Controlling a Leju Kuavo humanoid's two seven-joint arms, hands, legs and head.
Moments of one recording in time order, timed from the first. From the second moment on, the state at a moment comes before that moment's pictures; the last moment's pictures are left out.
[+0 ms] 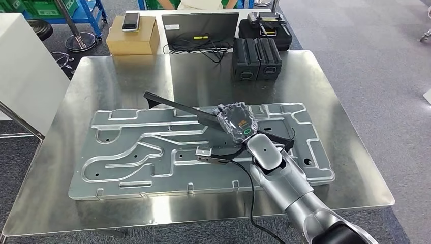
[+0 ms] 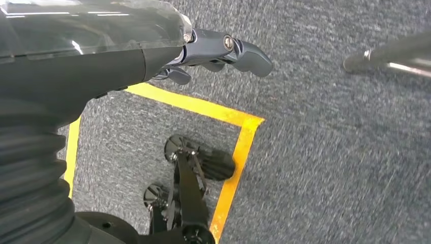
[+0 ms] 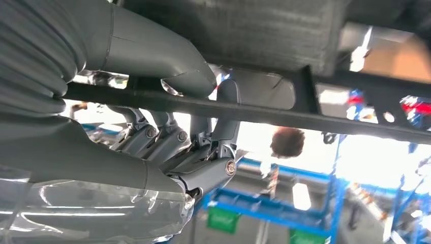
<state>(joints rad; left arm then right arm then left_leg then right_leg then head) -0.08 -0.03 1.37 -0.23 -0.95 -0.04 -0.41 -0.61 -0.02 0.53 -1.09 1.52 -0.39 0.04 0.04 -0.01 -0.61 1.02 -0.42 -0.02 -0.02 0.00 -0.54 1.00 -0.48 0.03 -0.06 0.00</state>
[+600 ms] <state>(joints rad) -0.08 -0.03 1.34 -0.23 -0.98 -0.06 -0.42 -0.58 -0.01 0.51 -1.07 1.39 -0.36 -0.01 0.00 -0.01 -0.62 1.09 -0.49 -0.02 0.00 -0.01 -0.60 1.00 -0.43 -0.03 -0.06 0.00</state>
